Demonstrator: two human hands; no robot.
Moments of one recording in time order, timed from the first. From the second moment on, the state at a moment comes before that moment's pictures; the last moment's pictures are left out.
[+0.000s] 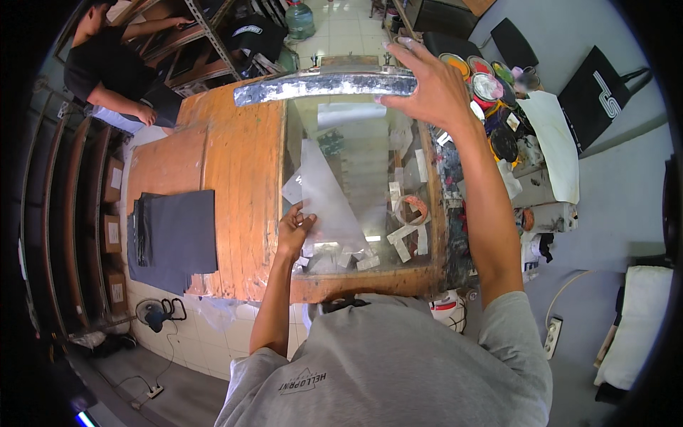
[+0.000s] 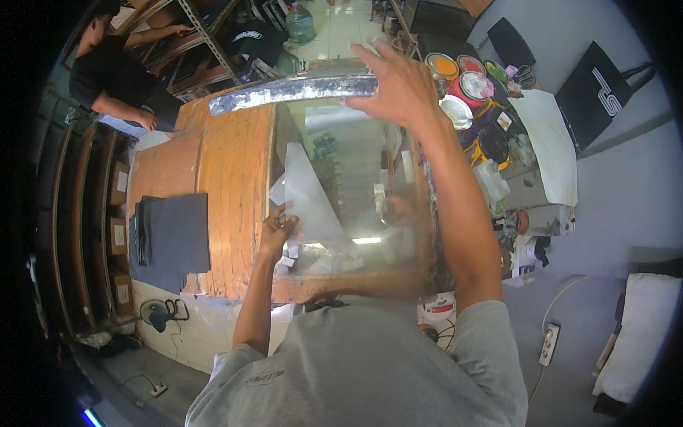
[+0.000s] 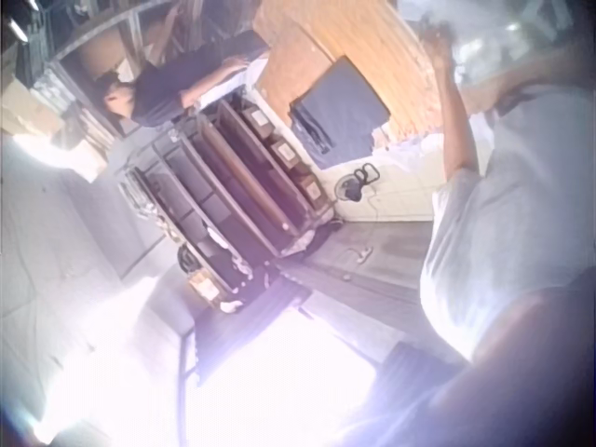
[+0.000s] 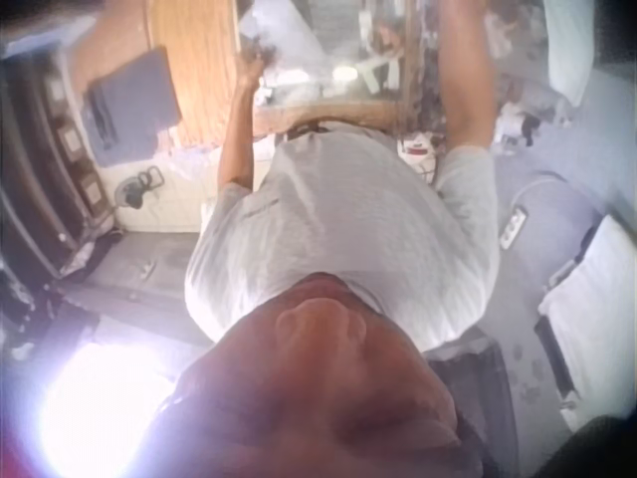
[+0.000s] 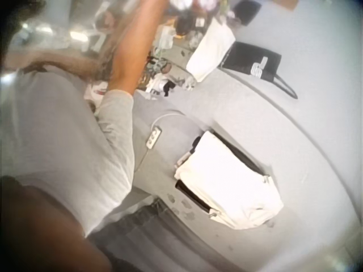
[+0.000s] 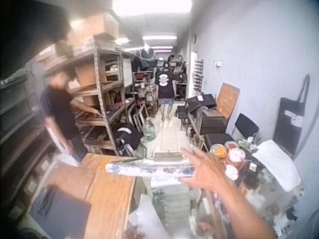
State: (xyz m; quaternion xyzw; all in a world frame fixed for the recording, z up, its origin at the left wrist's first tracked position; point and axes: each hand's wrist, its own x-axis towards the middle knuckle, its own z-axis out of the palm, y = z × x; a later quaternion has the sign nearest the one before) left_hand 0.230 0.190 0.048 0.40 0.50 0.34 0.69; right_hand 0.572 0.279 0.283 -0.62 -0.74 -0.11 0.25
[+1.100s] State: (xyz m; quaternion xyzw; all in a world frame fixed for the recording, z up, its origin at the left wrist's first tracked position) left_hand 0.235 0.216 0.018 0.67 0.68 0.22 0.19; right_hand 0.536 0.218 0.229 -0.61 -0.74 -0.05 0.29
